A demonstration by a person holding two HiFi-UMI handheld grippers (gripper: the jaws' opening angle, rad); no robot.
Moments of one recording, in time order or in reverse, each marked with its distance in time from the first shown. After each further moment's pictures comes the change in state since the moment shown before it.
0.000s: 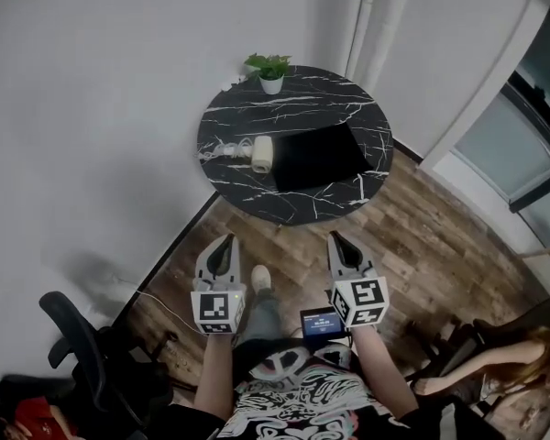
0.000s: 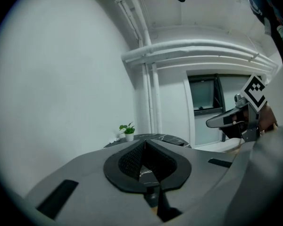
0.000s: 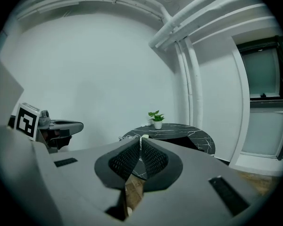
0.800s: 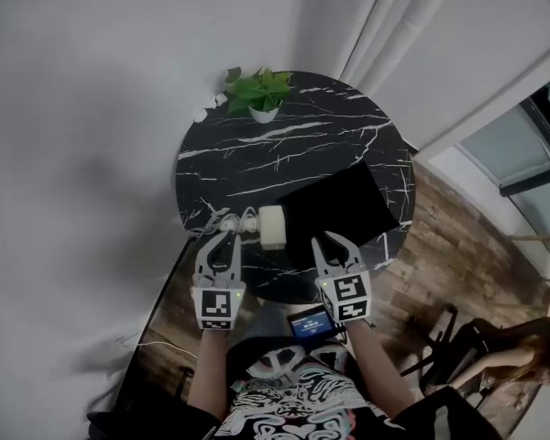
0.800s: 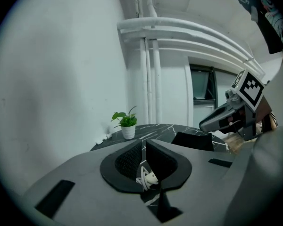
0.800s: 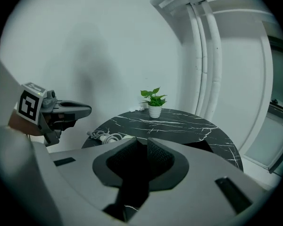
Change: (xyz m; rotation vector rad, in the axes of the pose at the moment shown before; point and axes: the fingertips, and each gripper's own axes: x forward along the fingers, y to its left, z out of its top) left arm 0.317 0.155 -0.048 0.038 0.122 -0.253; right arm 0.330 -0.054 -0.003 -0.052 0.287 -0.075
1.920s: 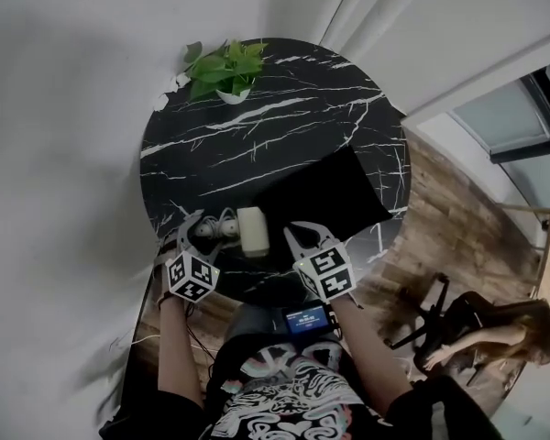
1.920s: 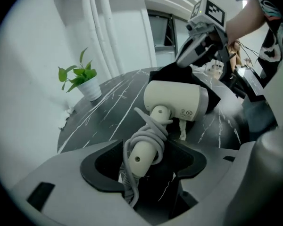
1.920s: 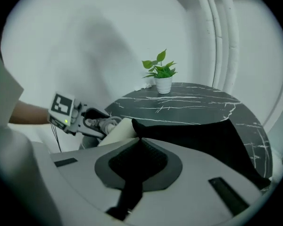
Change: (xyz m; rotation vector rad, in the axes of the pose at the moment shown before) left arm 0.085 0.010 -0.163 0.453 0.532 -0.401; right arm 0.086 0.001 -0.050 0.086 0.246 0.195
